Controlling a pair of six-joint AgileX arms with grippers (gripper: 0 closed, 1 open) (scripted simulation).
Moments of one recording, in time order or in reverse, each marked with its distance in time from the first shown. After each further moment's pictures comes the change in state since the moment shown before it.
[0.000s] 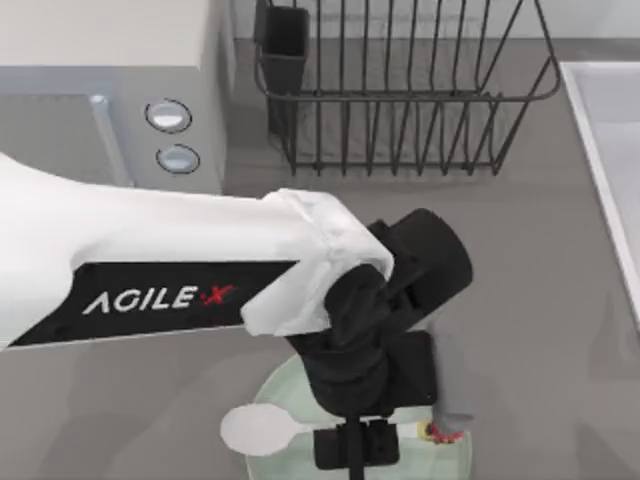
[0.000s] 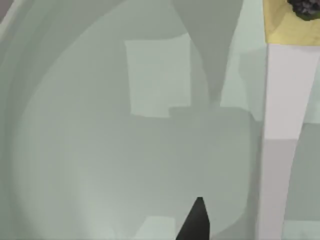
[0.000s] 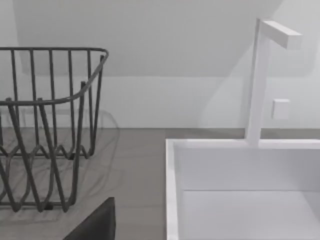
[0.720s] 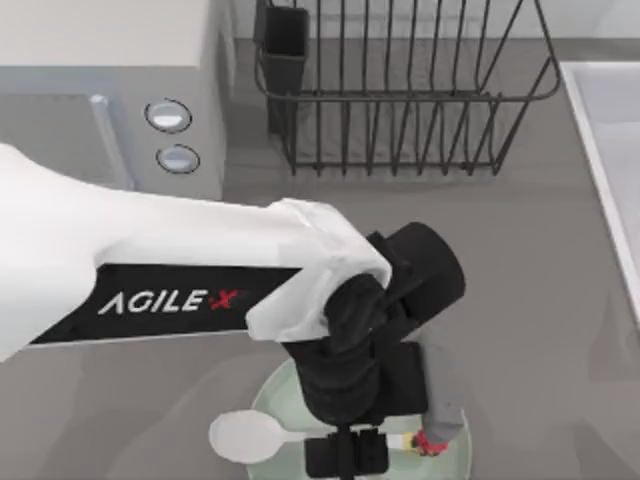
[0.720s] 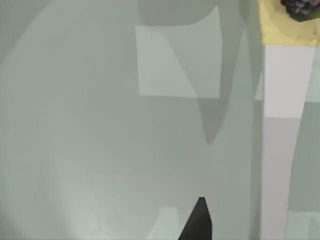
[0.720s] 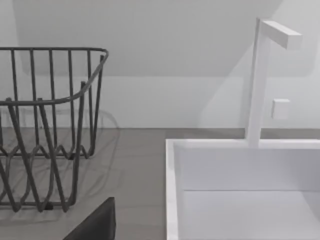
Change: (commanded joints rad) left arm 0.003 0.019 -0.017 0.000 -0.006 -0.002; right arm 0.000 0.000 0.000 0.000 0.000 0.000
